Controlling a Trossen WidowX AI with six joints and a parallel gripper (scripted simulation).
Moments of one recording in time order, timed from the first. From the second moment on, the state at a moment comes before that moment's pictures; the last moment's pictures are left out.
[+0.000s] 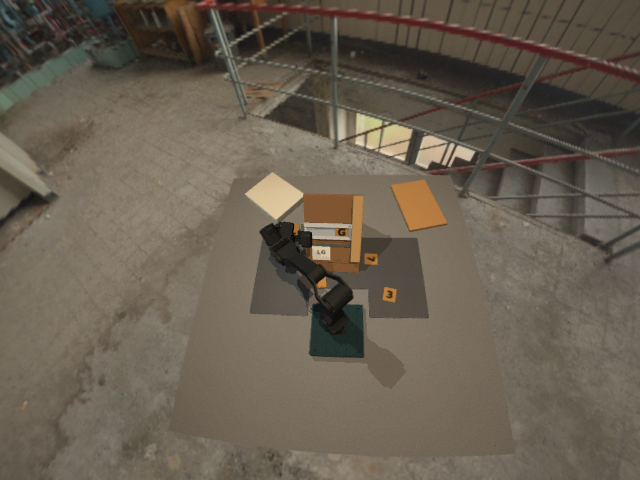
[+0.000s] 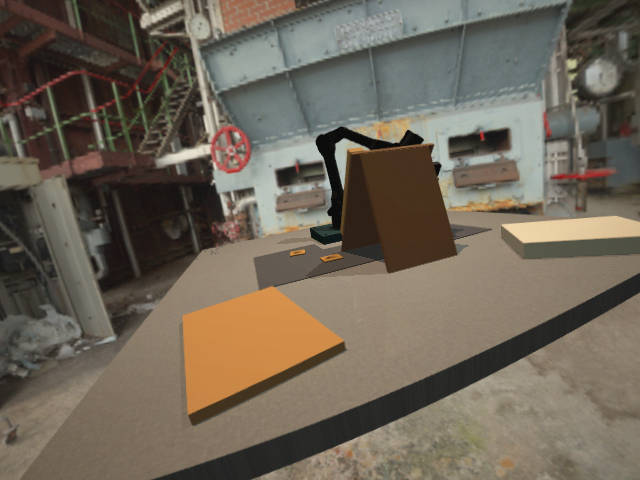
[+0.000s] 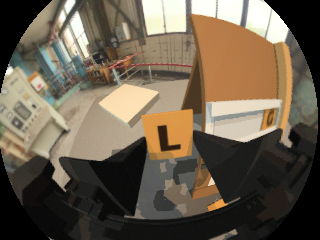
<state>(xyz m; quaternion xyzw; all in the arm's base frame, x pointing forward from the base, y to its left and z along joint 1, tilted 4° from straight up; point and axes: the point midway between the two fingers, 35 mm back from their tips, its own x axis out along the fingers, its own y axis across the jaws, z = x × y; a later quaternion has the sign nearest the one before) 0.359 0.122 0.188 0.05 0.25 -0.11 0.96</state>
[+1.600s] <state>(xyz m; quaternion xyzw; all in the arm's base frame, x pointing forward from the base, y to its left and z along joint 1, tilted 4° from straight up) 0.354 0.099 0.188 0.05 0.25 -0.11 0.96</state>
